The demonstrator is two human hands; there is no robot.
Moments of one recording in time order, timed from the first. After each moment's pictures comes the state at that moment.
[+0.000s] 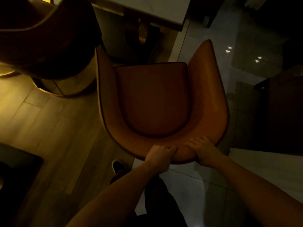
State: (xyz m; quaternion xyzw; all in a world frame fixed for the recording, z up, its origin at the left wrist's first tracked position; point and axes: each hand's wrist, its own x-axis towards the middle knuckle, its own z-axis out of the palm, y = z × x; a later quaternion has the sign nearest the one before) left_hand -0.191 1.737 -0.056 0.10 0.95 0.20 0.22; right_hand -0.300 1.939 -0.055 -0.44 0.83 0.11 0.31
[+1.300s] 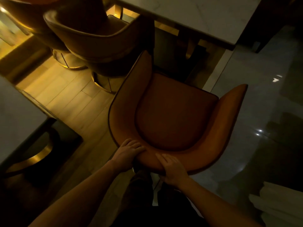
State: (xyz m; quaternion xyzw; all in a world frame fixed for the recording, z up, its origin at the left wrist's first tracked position) left_hand -0.005 1.556 -0.047 -0.04 0.97 0.13 0.20; right_hand -0.119 1.778 -0.066 -0.51 0.80 -0.09 0.29
